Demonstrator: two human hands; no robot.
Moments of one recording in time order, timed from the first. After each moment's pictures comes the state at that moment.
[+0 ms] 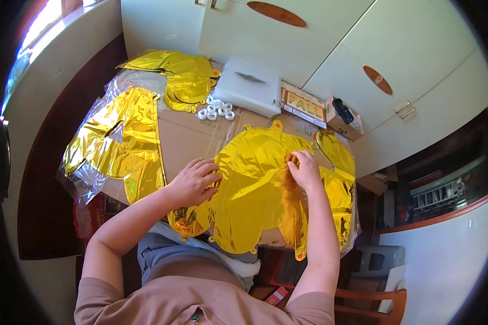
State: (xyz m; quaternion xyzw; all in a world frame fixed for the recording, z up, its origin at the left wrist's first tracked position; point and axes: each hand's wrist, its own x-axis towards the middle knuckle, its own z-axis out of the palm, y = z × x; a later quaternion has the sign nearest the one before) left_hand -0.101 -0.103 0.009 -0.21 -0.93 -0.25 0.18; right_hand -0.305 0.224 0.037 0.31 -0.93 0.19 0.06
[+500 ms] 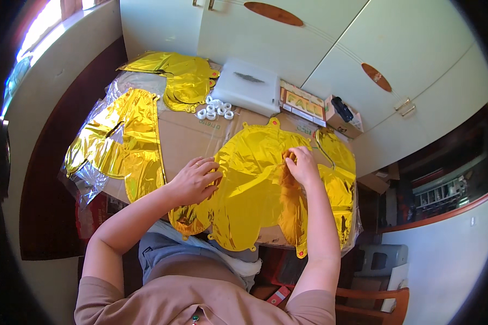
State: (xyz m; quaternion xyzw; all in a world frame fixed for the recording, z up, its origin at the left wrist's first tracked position) left_hand -0.104 -0.101 0.010 -0.21 -0.93 -0.23 0.17; right_hand -0.310 0.219 0.038 0.31 -0.93 0.19 0.05
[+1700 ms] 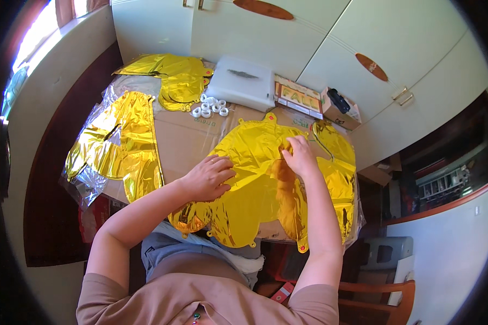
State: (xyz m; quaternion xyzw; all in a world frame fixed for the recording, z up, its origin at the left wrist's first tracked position) left_hand -0.129 -0.071 0.013 -0.28 -0.91 -0.25 0.17; right_hand -0.310 0.214 0.046 0.33 -0.93 0.17 0.09
